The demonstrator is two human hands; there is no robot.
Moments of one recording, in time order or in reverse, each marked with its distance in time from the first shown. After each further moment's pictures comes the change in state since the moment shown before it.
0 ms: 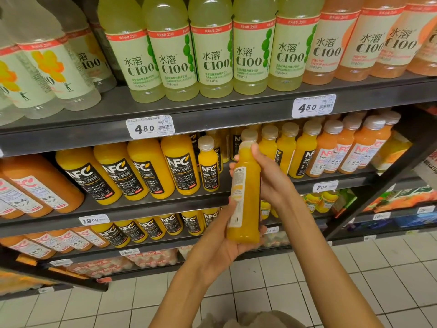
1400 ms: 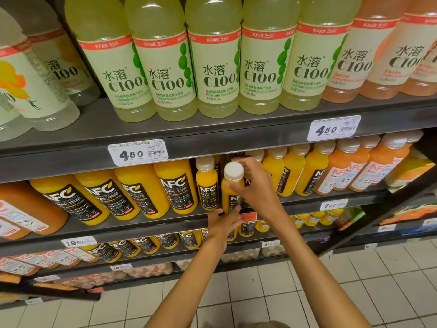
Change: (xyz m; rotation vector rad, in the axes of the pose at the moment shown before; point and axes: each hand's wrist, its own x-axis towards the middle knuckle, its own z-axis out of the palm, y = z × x) left_hand 0.160 0.011 -0.063 0.145 0.592 0.077; right_hand 0.058 0.009 -0.007 -1.308 0.220 -0.589
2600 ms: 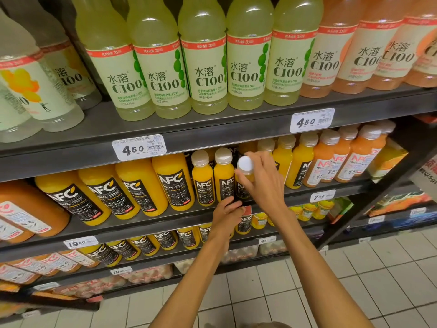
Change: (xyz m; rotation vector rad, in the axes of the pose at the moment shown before) left_hand -0.042 -0.002 0.003 0.288 -0.172 0.184; right_hand -0.019 0.014 -0.017 -0.583 0.231 -0.143
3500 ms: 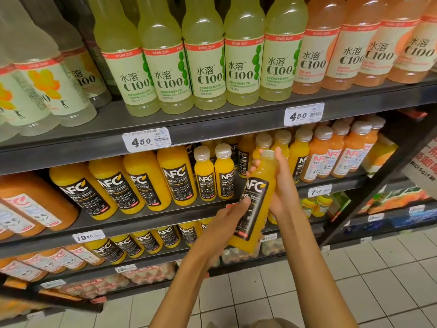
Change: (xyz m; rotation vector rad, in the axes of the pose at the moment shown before) left_hand -0.103 0.042 -0.015 0.254 -0.362 0.095; right_hand -0.021 -0.022 -0.052 2.003 -0.156 0.759
